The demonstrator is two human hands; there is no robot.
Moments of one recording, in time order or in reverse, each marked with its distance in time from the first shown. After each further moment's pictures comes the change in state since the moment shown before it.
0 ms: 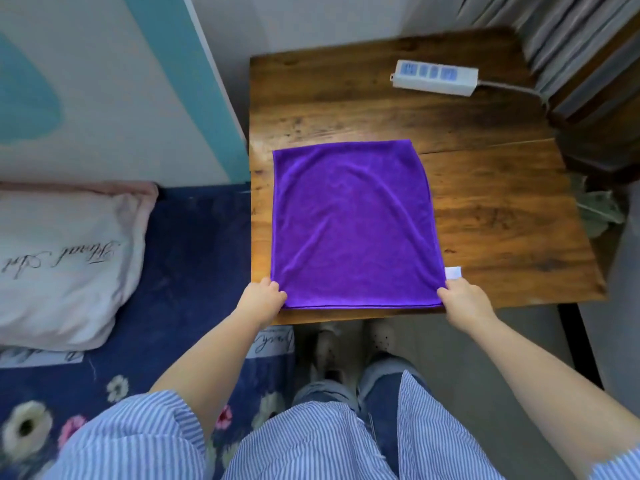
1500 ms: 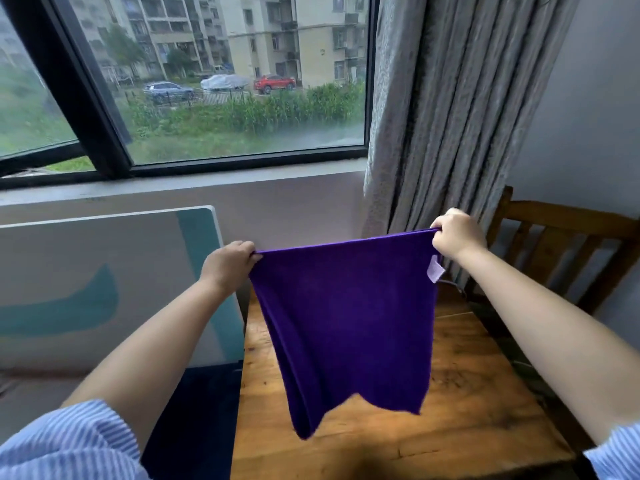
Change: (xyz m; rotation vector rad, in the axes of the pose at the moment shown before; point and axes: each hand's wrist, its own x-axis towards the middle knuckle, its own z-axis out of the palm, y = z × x) left_hand -0.100 -0.111 -0.283 -0.375 1.021 -0.400; right_hand -0.054 0.118 -0.326 0.534 0.941 0.262
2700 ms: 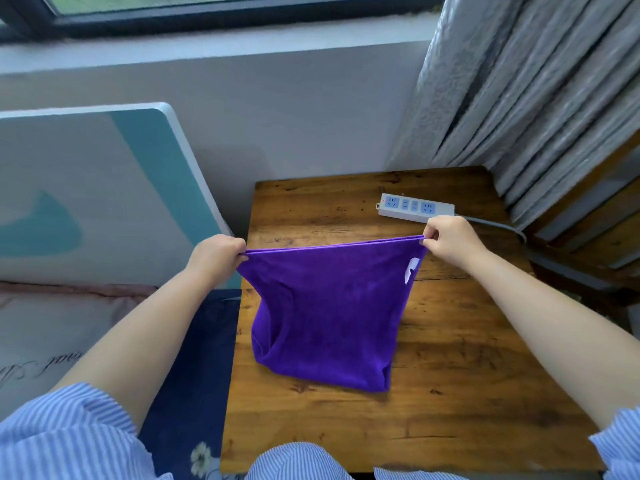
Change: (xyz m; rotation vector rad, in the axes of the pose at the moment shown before) left_hand 0.049 -0.060 0.168 0.130 -0.454 0.042; right_hand 0.062 0.019 0.197 0.116 -0.463 -0.215
